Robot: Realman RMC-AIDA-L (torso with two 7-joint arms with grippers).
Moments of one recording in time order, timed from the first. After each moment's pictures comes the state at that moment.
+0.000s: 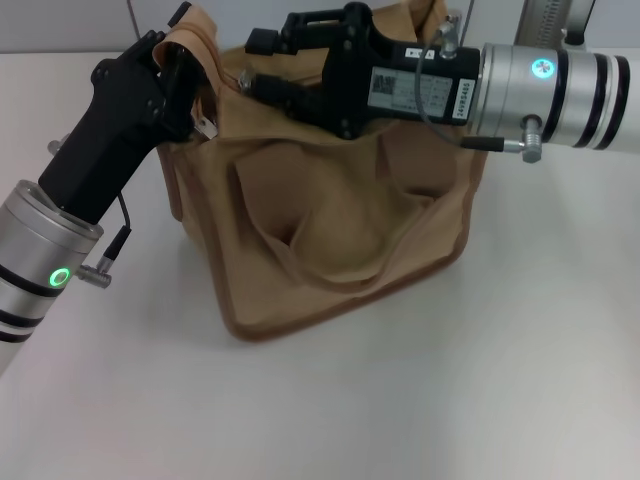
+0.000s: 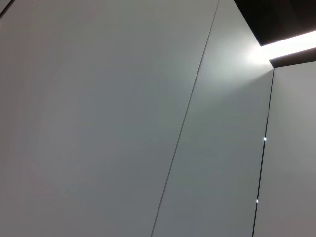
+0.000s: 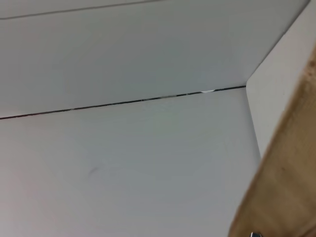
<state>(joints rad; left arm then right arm) -0.57 -2.08 0.14 -0.09 1.69 1.76 -0.69 0.90 2.08 -0.84 -0.30 -1.61 -1.43 2.72</state>
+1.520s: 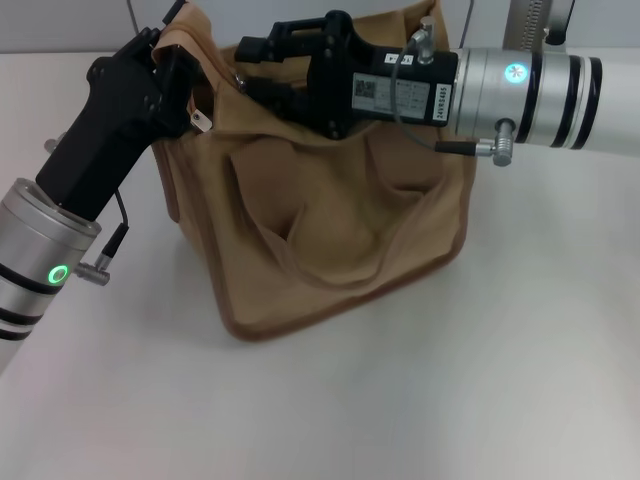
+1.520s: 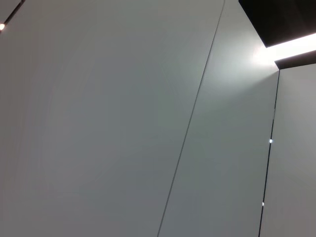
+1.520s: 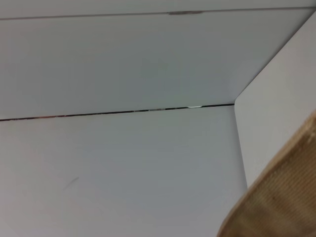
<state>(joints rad) -0.57 -2.08 0.12 -0.09 1.69 1.76 -0.70 0.93 2.08 -0.86 -0.26 -1.61 -1.34 2.64</state>
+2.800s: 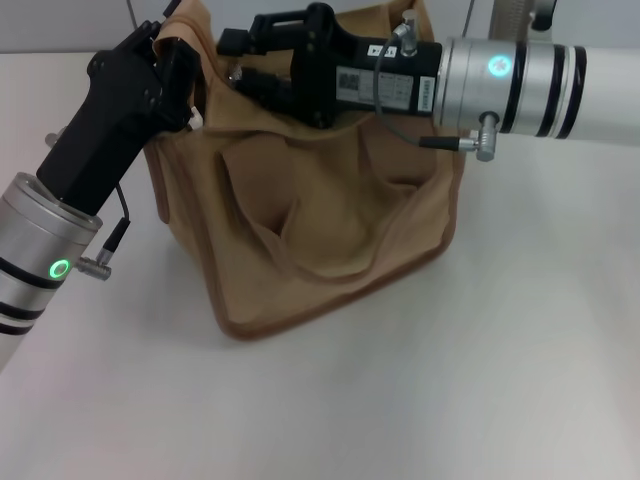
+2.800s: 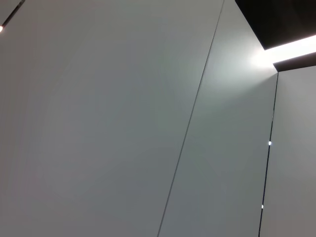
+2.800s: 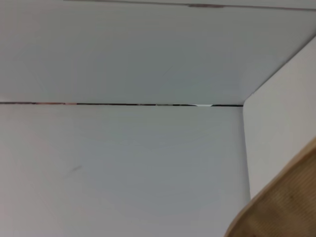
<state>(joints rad) -0.57 -2.08 0.11 -0.09 1.69 1.76 -0.70 0.97 2.08 -0.87 -0.23 -1.58 -1.33 2.54</state>
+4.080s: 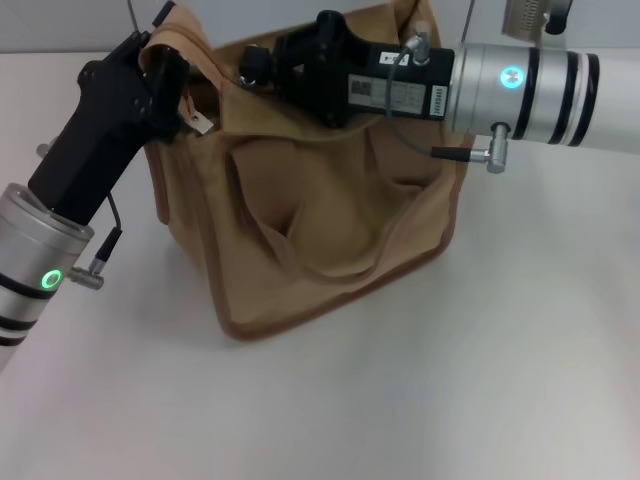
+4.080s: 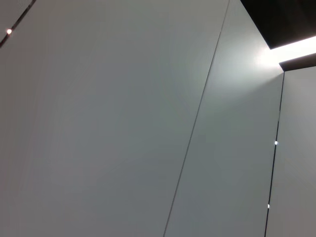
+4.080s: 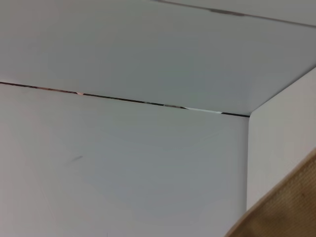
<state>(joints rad) -0.55 -2.08 0.11 -0.09 1.69 1.76 -0.69 0.94 2.08 -0.87 -0.25 -1.58 -1.35 2.43</state>
